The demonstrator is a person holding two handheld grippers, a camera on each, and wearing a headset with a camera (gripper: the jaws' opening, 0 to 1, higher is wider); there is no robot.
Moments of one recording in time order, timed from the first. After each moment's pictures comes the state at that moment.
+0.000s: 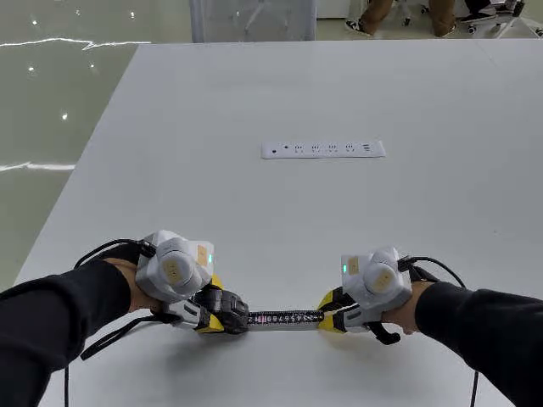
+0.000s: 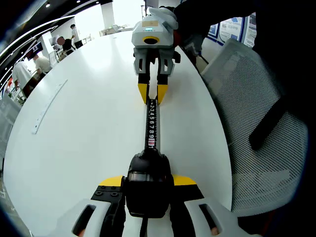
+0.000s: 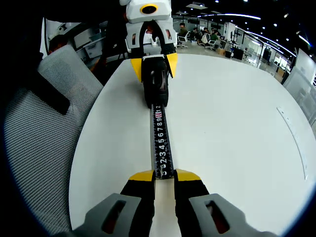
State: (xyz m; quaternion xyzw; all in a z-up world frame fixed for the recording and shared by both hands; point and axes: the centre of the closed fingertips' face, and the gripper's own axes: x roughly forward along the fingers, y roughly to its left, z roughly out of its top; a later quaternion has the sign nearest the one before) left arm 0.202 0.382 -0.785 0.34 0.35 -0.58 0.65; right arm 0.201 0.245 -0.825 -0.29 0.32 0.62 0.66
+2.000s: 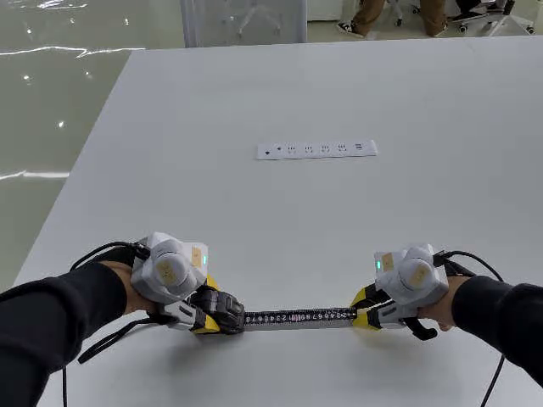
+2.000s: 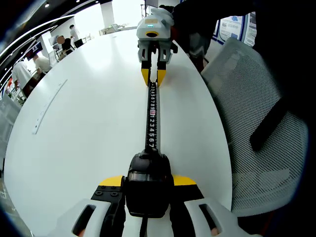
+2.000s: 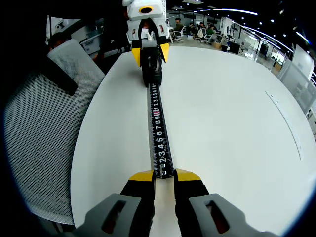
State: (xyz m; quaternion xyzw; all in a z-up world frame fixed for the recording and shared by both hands) left arm 0.202 0.382 -0.786 0.35 0.35 -0.58 0.65; right arm 0.200 0.181 -0.824 -0.30 0.34 0.60 0.66
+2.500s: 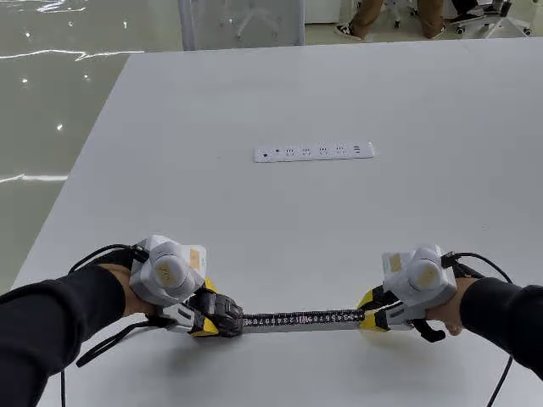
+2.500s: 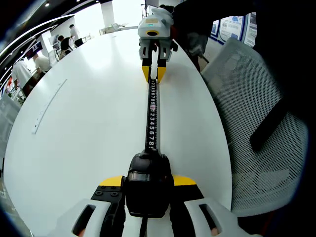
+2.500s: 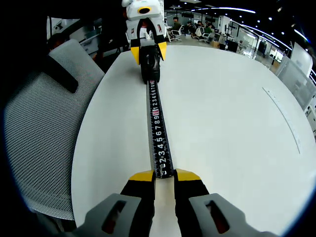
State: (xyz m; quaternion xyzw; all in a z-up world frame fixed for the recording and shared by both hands) left arm 0.202 0.381 -0.785 0.35 0.35 -0.58 0.65; right arm 0.200 0.166 -0.824 -0.30 0.35 0.59 0.67
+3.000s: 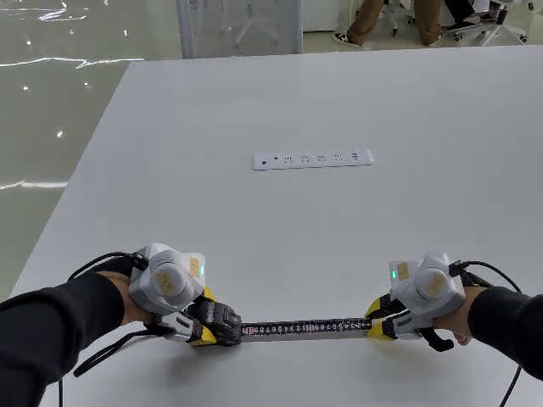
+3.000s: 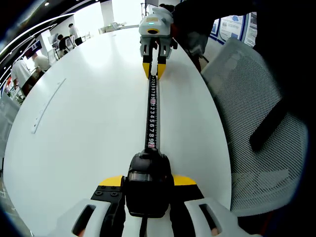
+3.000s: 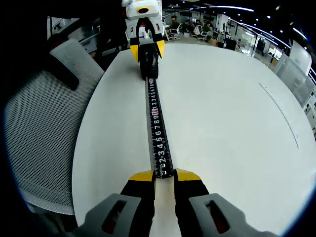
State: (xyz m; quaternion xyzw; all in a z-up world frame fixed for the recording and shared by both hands) left arm 0.202 0.381 -0.786 0.35 0.36 -0.58 0.65; right arm 0.199 0.152 -0.823 -0.30 0.35 0.59 0.67
